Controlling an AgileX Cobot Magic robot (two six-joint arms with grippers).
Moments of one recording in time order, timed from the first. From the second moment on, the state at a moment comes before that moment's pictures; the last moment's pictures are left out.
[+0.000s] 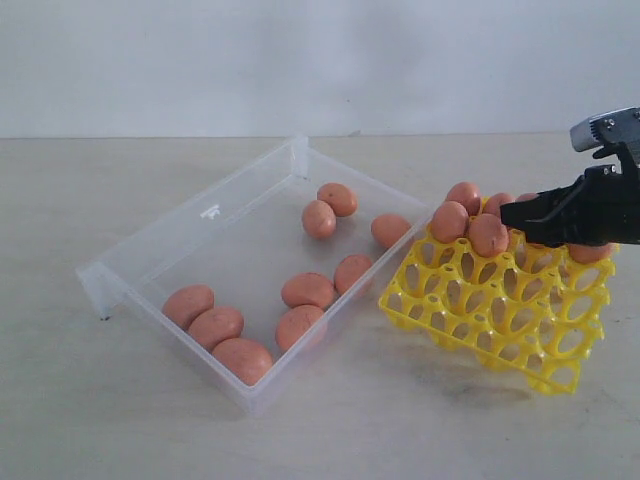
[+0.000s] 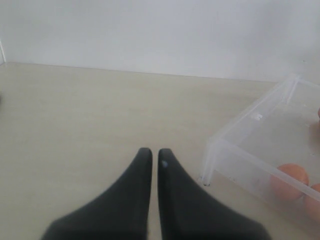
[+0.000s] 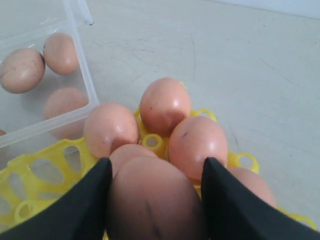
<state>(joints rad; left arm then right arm) 0.03 0.00 0.00 0.04 0.28 -0.08 -0.30 1.83 -0.78 -1.22 -0.70 0.81</state>
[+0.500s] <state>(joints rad) 0.03 0.00 0.00 0.04 0.28 -0.08 -0.30 1.83 -0.78 -1.22 -0.70 0.80</state>
